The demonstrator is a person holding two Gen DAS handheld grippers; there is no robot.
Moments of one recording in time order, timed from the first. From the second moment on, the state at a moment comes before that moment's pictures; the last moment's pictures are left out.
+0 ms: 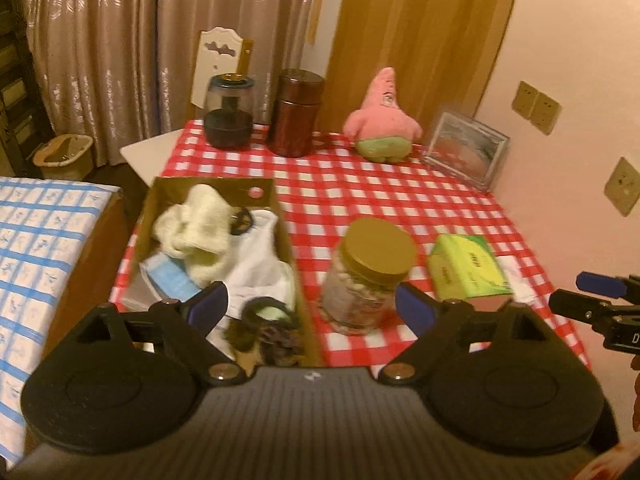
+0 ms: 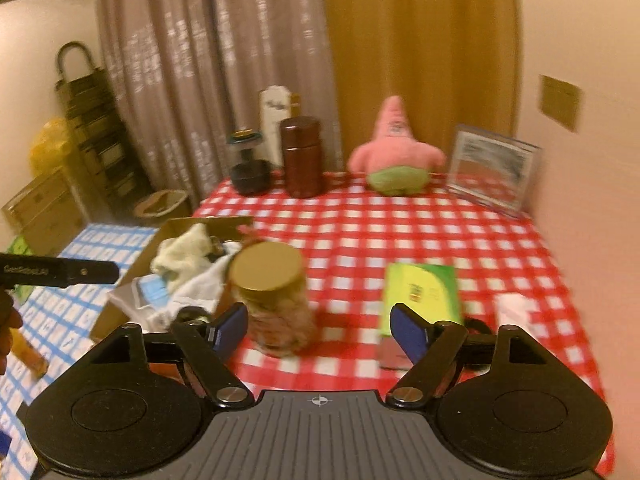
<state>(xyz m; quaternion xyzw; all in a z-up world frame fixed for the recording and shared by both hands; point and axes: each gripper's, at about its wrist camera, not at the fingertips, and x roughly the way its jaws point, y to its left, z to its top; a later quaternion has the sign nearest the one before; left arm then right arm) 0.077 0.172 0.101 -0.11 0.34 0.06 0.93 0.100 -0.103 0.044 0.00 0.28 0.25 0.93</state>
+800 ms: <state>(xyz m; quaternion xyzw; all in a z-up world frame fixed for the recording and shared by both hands) 0.136 0.006 0.081 0.00 0.37 -0.10 0.92 0.108 -0.277 0.016 0.05 0.29 0.09 0.95</state>
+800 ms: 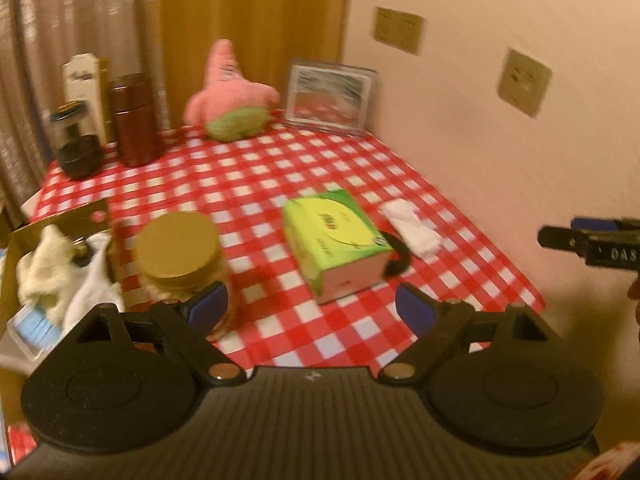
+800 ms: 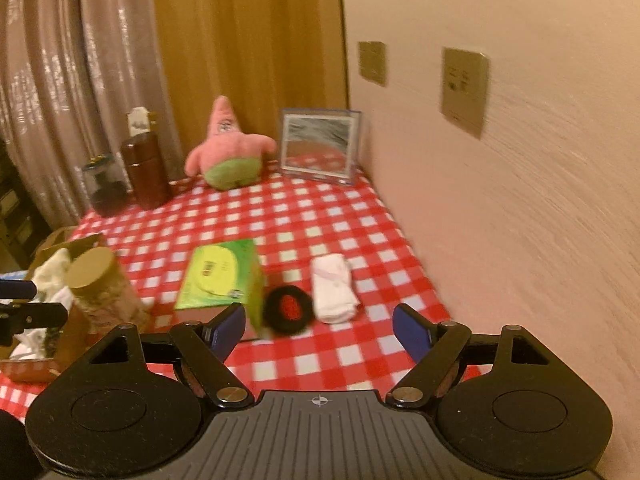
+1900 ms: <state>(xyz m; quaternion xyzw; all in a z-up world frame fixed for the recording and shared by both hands) 0.320 -0.138 -0.005 0.35 0.41 -0.39 0.75 0.273 -0.298 -0.082 -0.03 0.38 0.20 0.91</state>
